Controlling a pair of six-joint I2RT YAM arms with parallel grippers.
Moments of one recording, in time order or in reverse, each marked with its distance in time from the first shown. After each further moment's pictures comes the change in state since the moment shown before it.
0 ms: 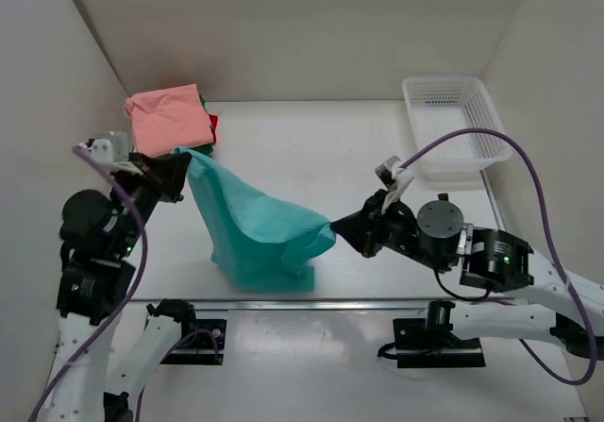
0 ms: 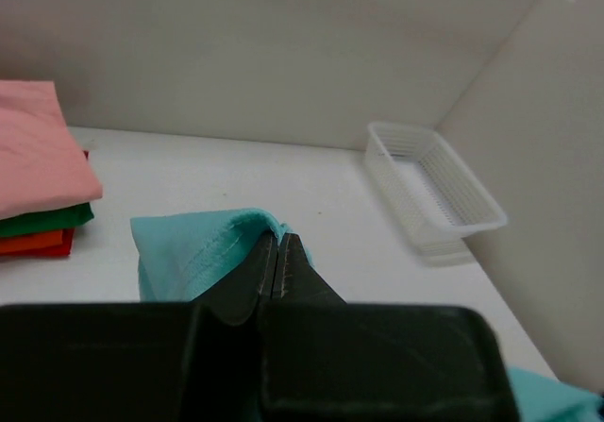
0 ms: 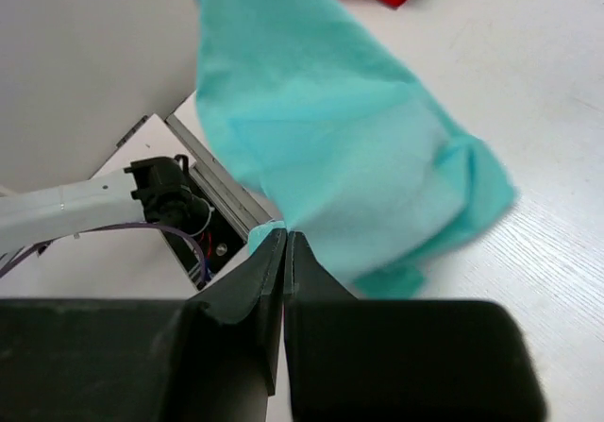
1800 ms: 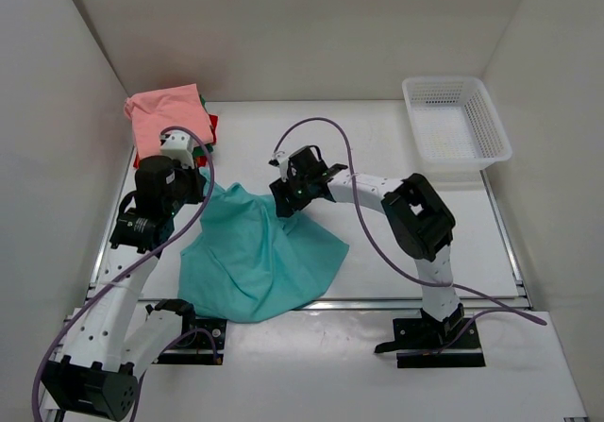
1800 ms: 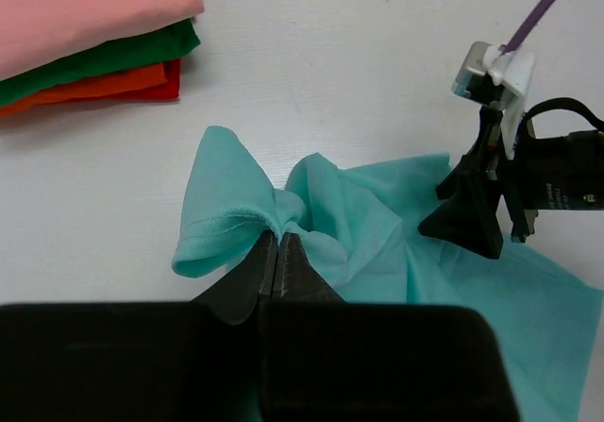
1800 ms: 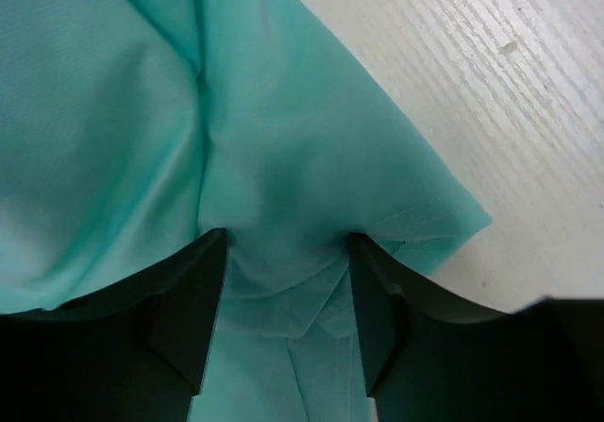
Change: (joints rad) left arm 0.022 0.223 -0.230 -0.035 -0.076 0.274; right arm -0.546 1.144 0.203 0.340 -0.631 -0.419
